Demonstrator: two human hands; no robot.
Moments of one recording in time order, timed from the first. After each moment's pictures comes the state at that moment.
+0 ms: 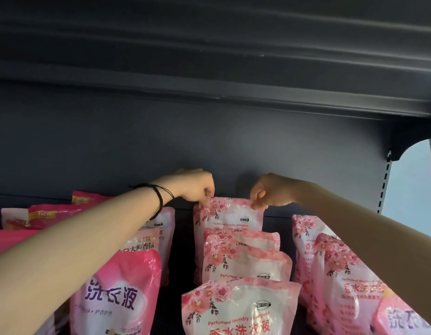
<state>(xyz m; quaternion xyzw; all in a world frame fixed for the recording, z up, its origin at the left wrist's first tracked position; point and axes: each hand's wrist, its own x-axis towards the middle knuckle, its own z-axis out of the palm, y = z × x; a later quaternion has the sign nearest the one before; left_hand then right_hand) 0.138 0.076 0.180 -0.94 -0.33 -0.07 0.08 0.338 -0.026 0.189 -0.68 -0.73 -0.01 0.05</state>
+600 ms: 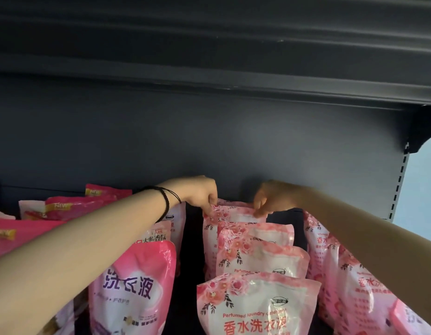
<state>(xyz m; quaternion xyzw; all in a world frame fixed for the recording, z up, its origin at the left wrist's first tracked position) 0.126 0.072 0.157 -0.94 -0.33 -0.02 0.01 0.326 -0.016 0.162 -0.67 -0.74 0.00 -0.01</state>
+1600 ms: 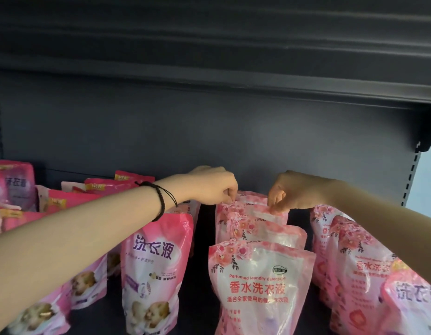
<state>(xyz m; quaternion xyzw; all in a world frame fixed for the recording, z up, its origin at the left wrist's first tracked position) 0.096 -0.005 0.157 -0.95 -0.29 -0.10 0.10 0.298 -0.088 0.175 -0.63 -0.78 -0.02 0.01</state>
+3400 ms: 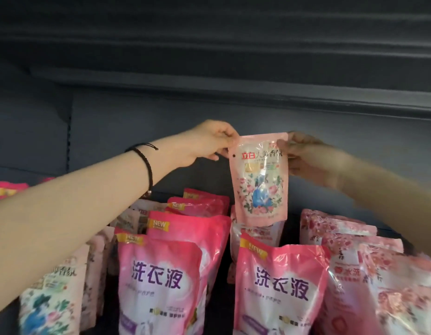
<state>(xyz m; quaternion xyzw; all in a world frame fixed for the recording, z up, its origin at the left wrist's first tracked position) -0.105 0.059 0.218 -0.82 -0.31 -0.41 -0.28 0.116 0.004 0.211 -0.45 -0.63 0.33 0.54</state>
